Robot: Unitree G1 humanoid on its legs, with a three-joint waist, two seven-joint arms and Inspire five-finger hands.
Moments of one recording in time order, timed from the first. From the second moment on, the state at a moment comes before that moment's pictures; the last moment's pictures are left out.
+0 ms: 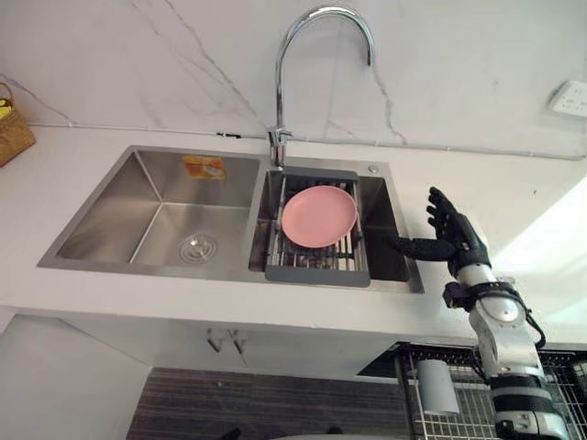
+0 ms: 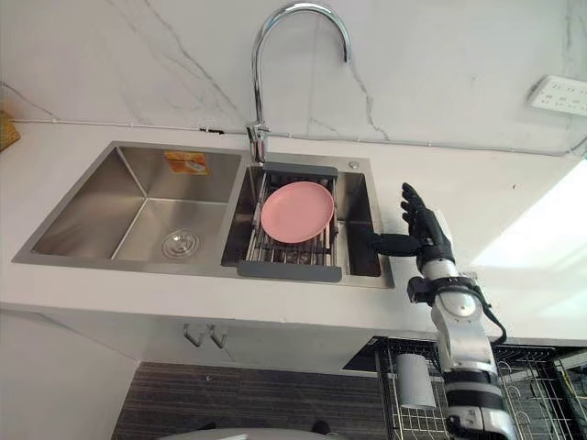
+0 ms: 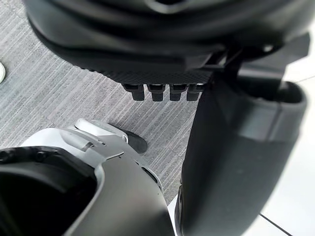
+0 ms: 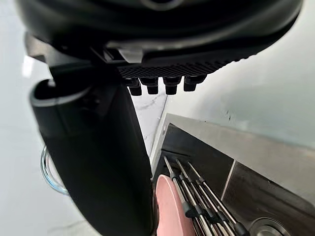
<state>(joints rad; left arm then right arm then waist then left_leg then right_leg) 0.22 0.12 0.19 1.03 -0.45 0.16 0.08 -0.20 -0.43 -0.14 0.23 0.06 0.04 0.16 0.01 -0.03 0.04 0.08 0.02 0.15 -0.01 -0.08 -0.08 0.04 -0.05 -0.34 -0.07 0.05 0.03</state>
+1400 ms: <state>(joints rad) 0.21 0.12 0.23 0.98 -0.35 0.20 0.05 -0.51 -0.44 0.25 0.43 -0.54 -0.07 0.06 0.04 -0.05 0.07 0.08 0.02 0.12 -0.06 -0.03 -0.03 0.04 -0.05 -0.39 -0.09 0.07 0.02</state>
